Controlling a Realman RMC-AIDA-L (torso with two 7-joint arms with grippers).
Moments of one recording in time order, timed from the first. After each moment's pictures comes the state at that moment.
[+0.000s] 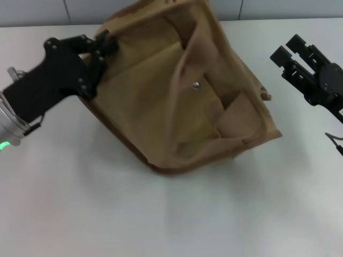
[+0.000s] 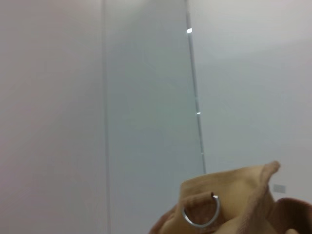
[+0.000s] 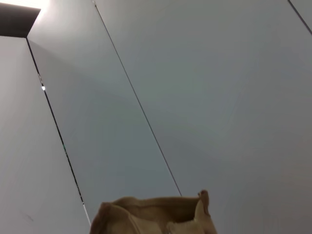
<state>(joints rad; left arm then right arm) -0.52 -2.07 0.47 0.27 1.65 1.71 -0.66 0.47 2.08 -0.01 -0.11 -1.95 -1.75 0.94</state>
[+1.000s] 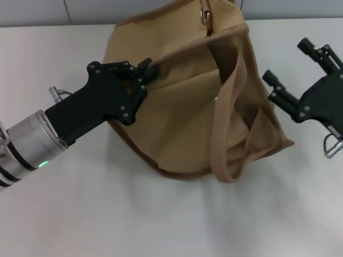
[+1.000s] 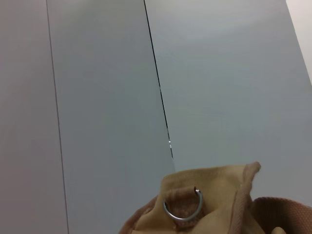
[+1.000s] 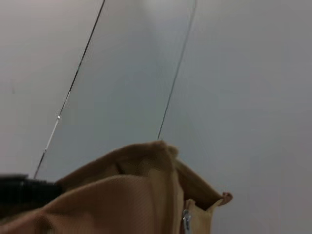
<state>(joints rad) -0.57 -2.08 0.54 0.09 1.65 1.66 -0.43 0.42 2.09 0.00 -0.05 -1.95 -1.70 0.11</state>
